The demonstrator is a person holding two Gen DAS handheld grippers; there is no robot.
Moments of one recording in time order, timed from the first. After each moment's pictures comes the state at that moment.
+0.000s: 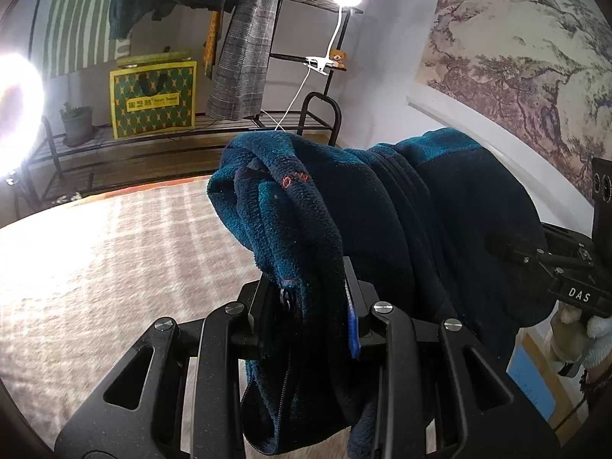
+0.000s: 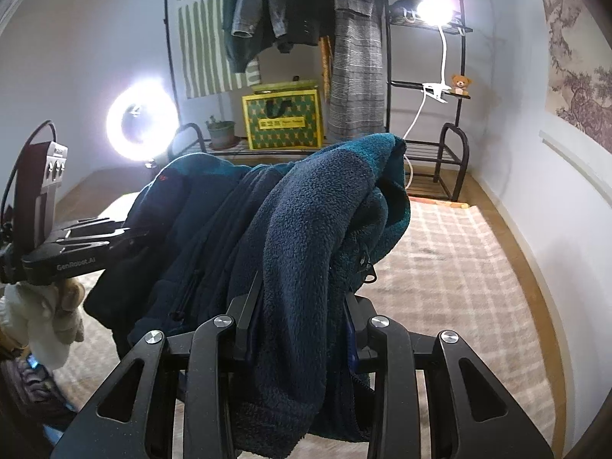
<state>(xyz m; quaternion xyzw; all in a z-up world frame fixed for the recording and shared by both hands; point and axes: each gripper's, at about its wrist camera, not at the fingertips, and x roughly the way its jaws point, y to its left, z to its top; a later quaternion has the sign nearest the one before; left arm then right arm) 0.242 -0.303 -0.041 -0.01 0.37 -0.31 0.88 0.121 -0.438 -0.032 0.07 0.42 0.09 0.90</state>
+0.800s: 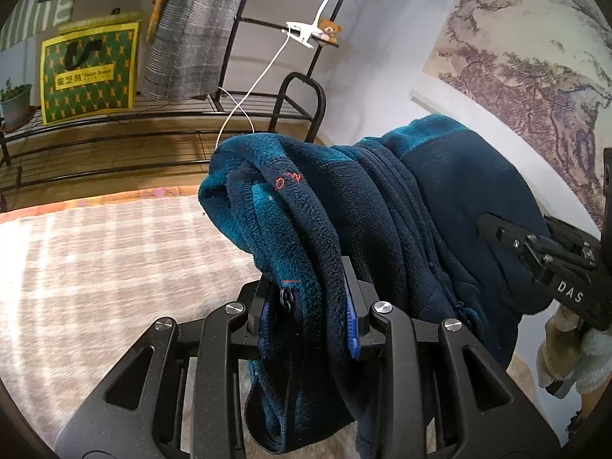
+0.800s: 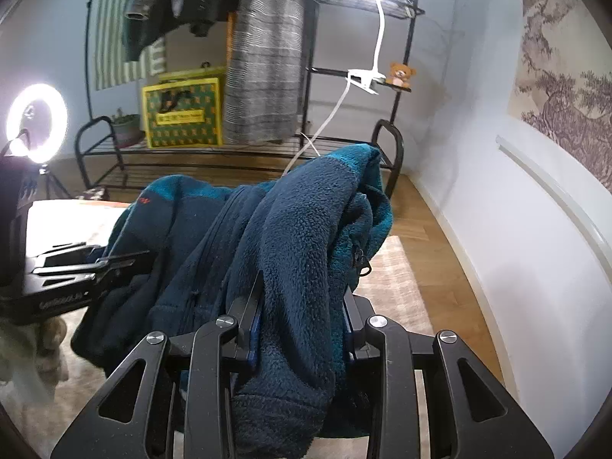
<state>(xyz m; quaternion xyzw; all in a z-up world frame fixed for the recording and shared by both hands) 0.402 -0.499 -0.123 -0.05 0.40 -0.33 0.85 0.260 -0.577 -0.130 0.02 0.44 -0.01 0.90</state>
